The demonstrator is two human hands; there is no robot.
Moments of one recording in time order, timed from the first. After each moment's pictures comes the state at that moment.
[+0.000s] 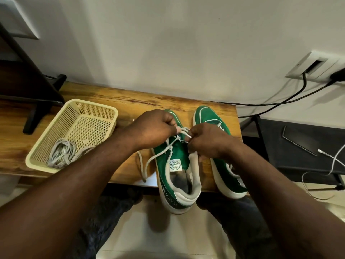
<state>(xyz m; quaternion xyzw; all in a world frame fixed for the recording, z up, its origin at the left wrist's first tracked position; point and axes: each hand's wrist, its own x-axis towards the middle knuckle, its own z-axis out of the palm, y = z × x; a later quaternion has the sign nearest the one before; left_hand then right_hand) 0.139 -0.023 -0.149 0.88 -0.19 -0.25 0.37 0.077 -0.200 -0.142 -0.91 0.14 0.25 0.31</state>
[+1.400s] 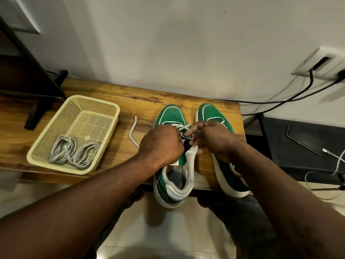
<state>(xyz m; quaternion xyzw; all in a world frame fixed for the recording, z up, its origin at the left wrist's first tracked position) 0.104 -0.046 -0.196 0.95 -0.17 -0.14 0.23 0.081 -0.218 -0.182 -0.77 0.23 0.20 0.56</state>
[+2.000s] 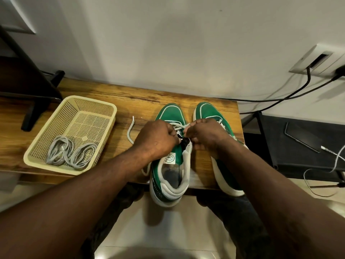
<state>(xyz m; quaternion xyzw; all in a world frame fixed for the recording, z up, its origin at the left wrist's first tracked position) 0.118 -0.040 -0.199 0.91 -0.12 -0.19 0.34 0.088 -0.205 -0.182 -0.73 0.32 0.16 0.58</state>
